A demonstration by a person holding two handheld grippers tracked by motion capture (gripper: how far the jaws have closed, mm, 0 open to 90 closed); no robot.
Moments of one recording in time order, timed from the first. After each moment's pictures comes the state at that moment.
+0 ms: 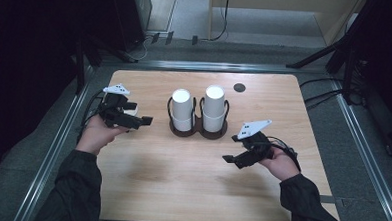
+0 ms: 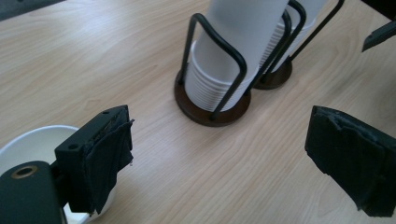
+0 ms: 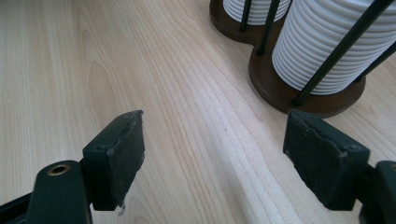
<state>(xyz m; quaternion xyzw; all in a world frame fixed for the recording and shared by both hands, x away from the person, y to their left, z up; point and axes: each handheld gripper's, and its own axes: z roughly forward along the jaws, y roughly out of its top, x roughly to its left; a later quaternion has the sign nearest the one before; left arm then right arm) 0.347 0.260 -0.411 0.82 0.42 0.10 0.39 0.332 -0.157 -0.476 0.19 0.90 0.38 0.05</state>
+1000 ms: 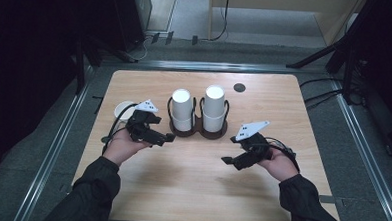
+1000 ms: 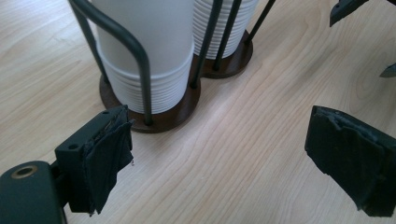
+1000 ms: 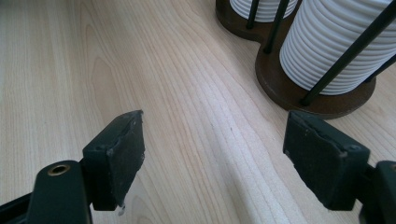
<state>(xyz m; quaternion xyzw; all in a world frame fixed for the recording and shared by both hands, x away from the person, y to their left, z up) 0.335 0.195 -0.447 0.84 0.38 0.07 0.38 0.330 -0.153 -0.478 0.18 0.91 0.38 0.05</state>
